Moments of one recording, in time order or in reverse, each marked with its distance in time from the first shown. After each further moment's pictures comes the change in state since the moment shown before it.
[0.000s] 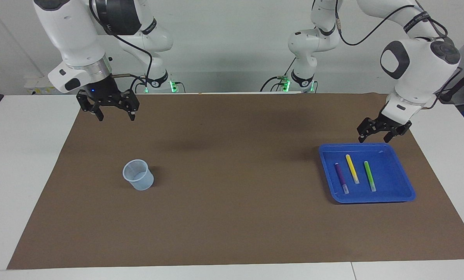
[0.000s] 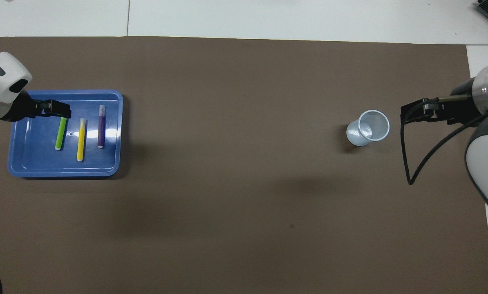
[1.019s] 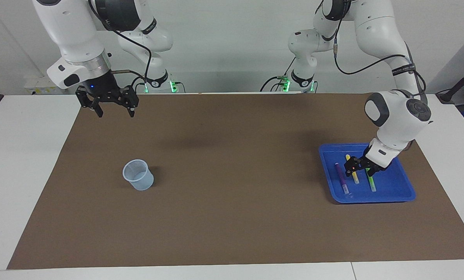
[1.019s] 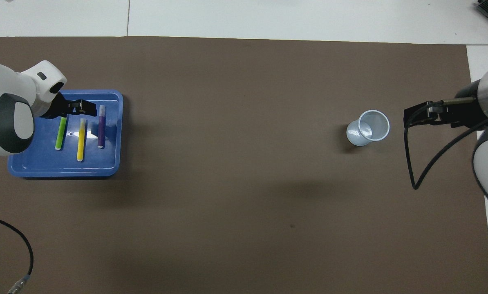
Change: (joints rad) left arm -0.002 0.181 -0.006 0.000 -0.047 0.163 0.000; right arm 0.000 -0.012 0.000 0.006 0.000 -0.029 0.000
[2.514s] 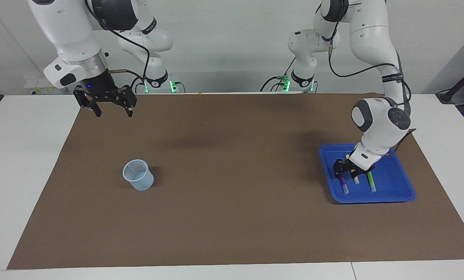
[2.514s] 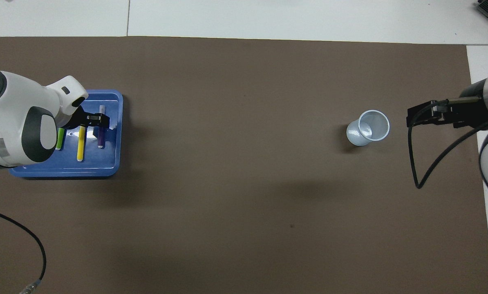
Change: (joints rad) left arm -0.030 0.005 -0.006 -0.094 -0.002 0.072 0.036; right arm -0.004 -0.003 -0.009 -0.001 0.011 0.000 0.001
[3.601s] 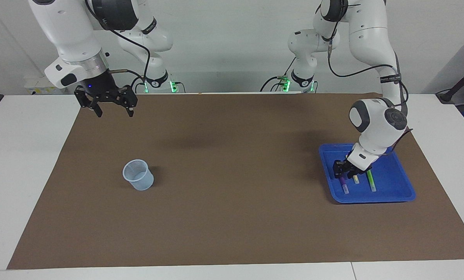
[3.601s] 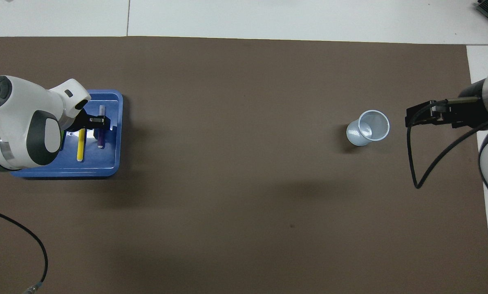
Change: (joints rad) left arm -0.006 0.000 0.000 -0.032 -0.001 0.035 -0.021; right arm 0.000 0.000 0.000 -0.002 0.006 0.004 0.000
